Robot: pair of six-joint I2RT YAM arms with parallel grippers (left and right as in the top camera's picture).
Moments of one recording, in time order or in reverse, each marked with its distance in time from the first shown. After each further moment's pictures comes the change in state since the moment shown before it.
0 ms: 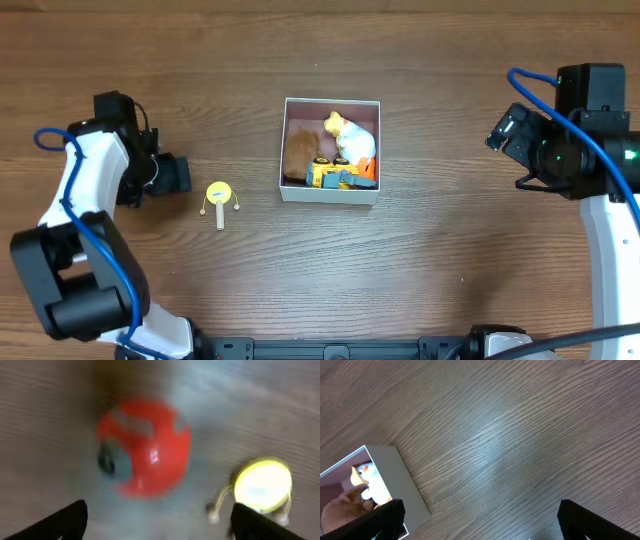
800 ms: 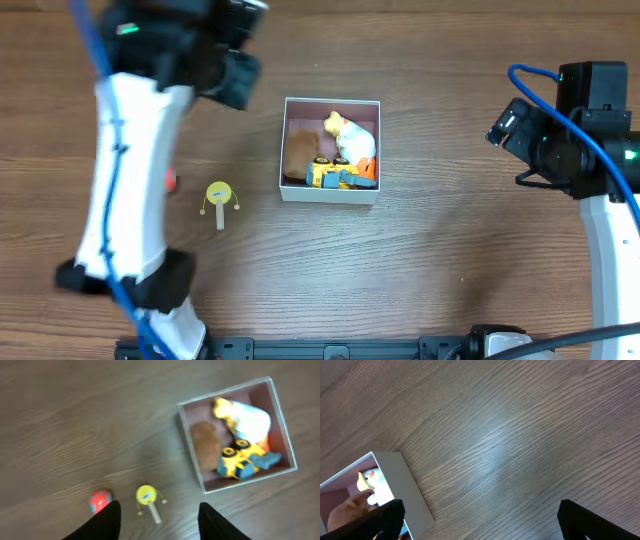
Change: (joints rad) left arm -0.499 0.085 1.225 -0.740 -0.027 0.063; right arm 0.000 0.000 0.000 0.035 0.000 0.000
